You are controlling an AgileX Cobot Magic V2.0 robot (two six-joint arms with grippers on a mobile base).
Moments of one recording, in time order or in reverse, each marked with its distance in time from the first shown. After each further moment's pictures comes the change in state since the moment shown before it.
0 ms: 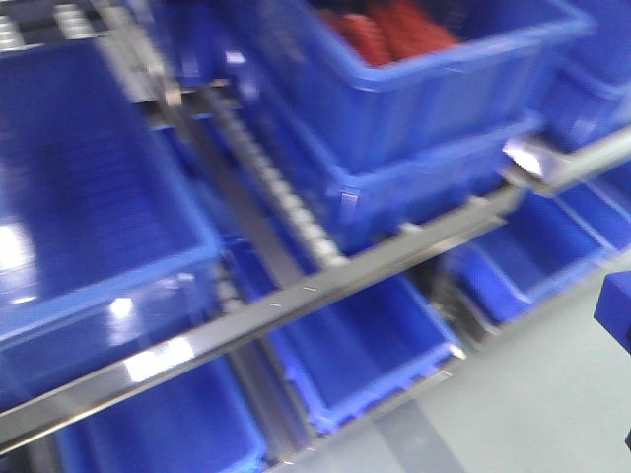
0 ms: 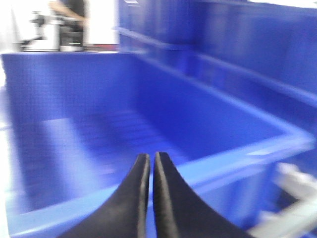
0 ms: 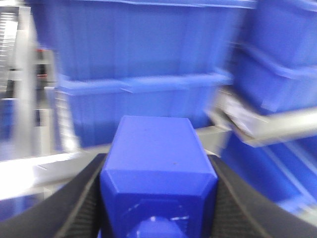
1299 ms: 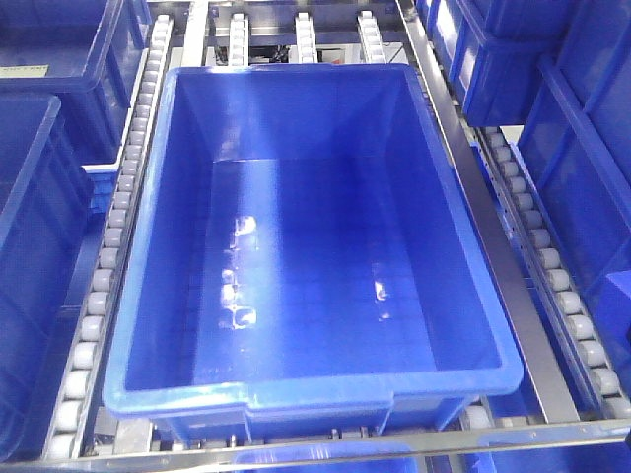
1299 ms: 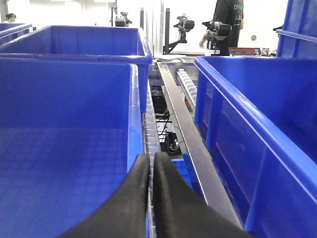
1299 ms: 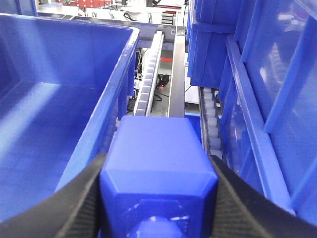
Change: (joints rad) left arm 0.000 0.000 0.000 0.000 0.000 0.000; right arm 0.000 0.000 0.000 0.000 0.000 0.000
